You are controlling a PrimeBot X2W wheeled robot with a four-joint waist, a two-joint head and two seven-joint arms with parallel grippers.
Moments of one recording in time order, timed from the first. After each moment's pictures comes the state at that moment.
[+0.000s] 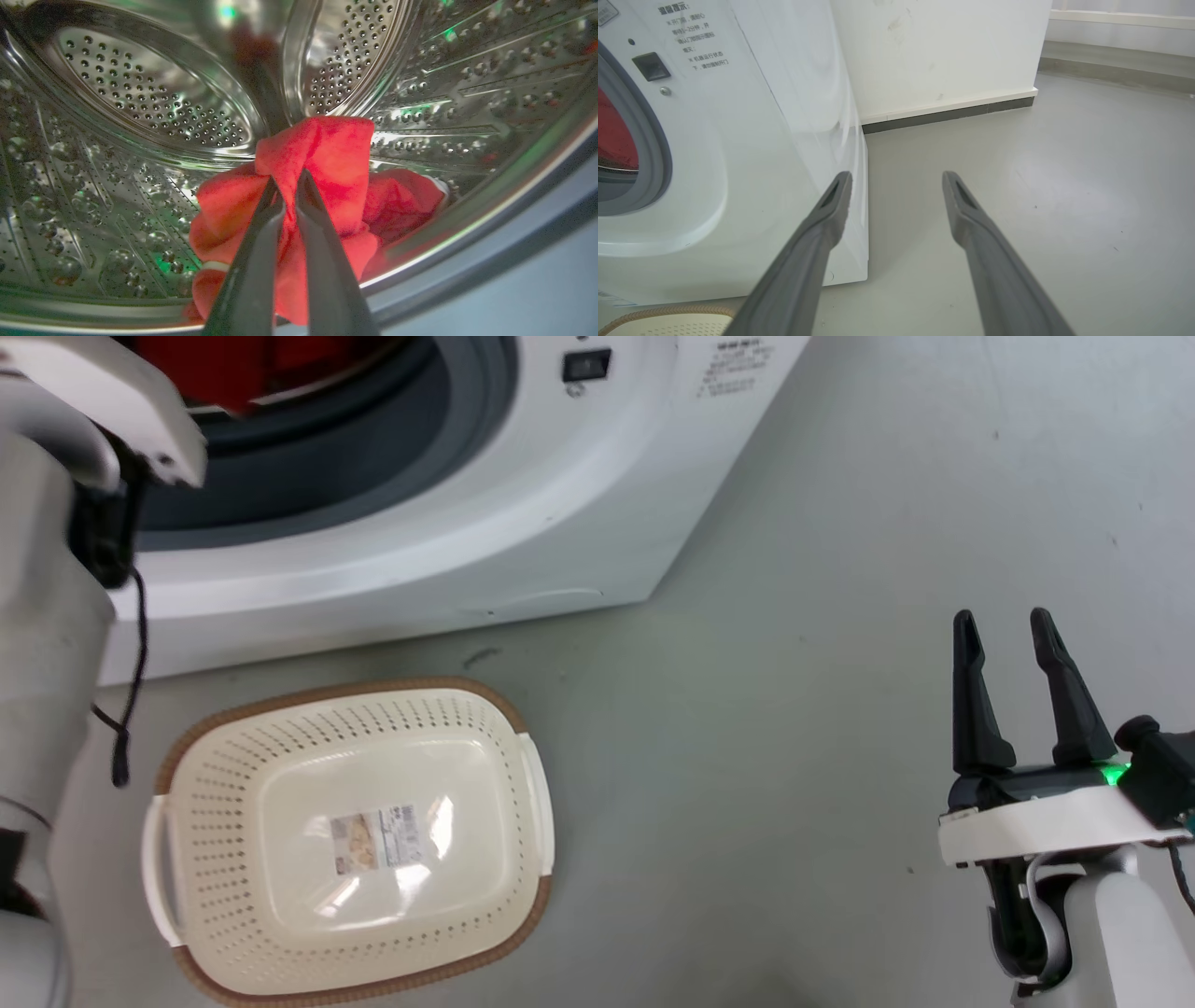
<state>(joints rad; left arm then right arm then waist) -1.27 0.52 -0.69 1.01 -0.72 -0.05 -0.25 -0.23 -0.05 -0.01 0.10 0.25 0.13 -0.26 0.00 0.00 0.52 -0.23</state>
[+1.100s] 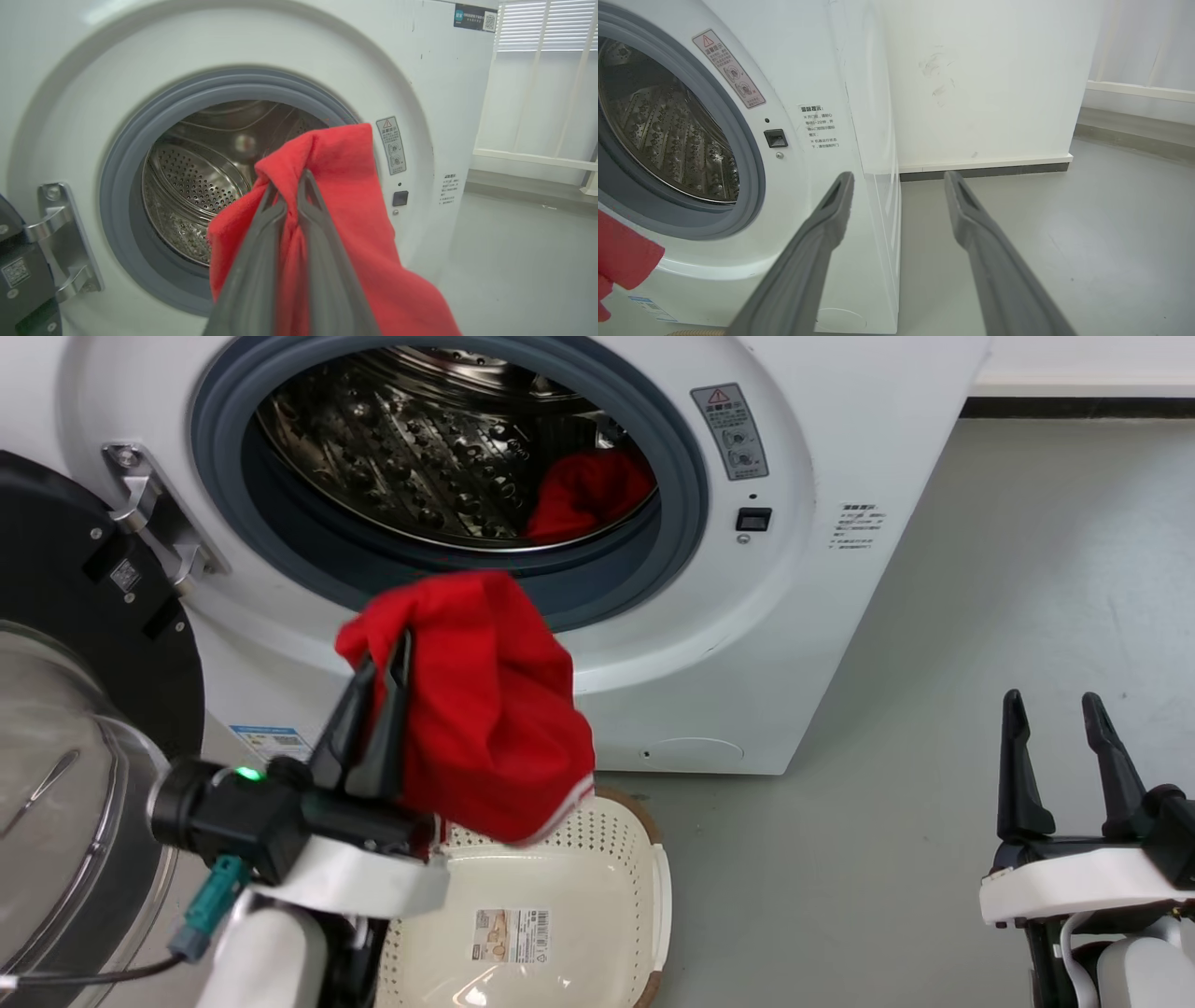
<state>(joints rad) -0.21 0.23 -0.19 -0.08 -0.24 -0.07 -0.26 -0.12 -0.05 -0.13 0.14 0.13 0.13 -0.26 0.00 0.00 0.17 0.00</state>
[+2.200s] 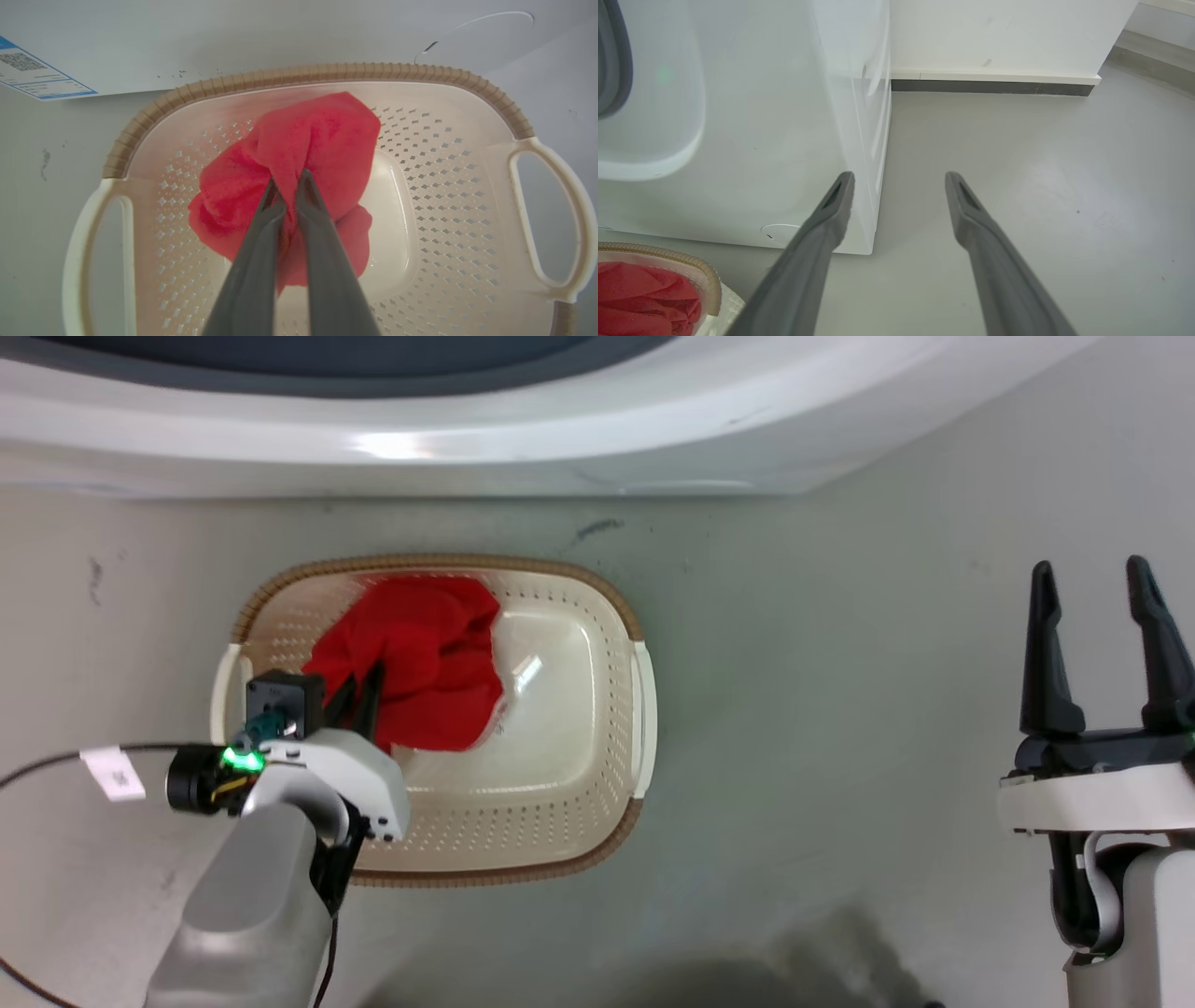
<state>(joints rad) -0.59 0.22 -0.24 0.87 -0.29 -0.13 -0.26 -0.24 -0.05 -0.12 0.02 0.05 0.13 -0.26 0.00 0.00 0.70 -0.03</state>
